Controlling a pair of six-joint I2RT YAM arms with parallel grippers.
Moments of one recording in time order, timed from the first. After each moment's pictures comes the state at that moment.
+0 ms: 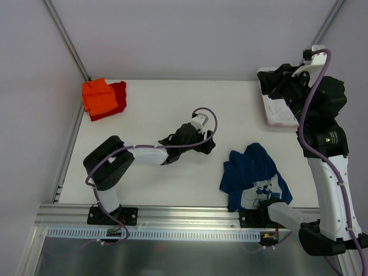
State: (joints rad) left arm -0.87 1.78 0.94 0.42 -0.05 -0.38; right arm 0.24 1.06 1.57 -0.48 -0.08 0.22
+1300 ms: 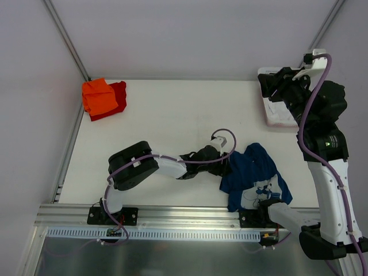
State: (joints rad) left arm -1.12 1.99 1.03 0.43 -0.01 -0.71; right arm 0.24 1.02 1.53 -0.46 -0.08 0.22
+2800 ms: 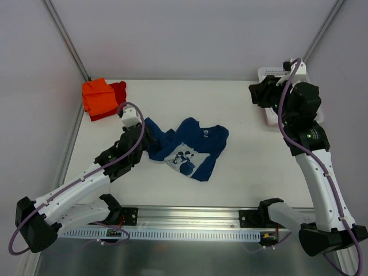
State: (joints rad) left arm -0.77 0.95 0.75 -0.19 -0.66 -0.57; right arm 0.24 1.05 1.34 -0.39 -0.07 0.22
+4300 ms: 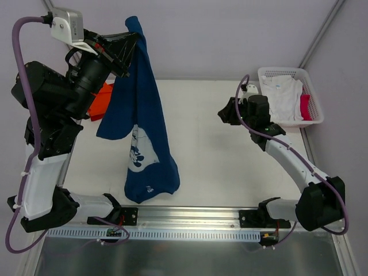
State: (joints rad) left arm -0.75 1.25 2.12 -0.44 -0.18 -0.06; right arm 0.33 1.25 0.98 -0.13 -0.14 0.39
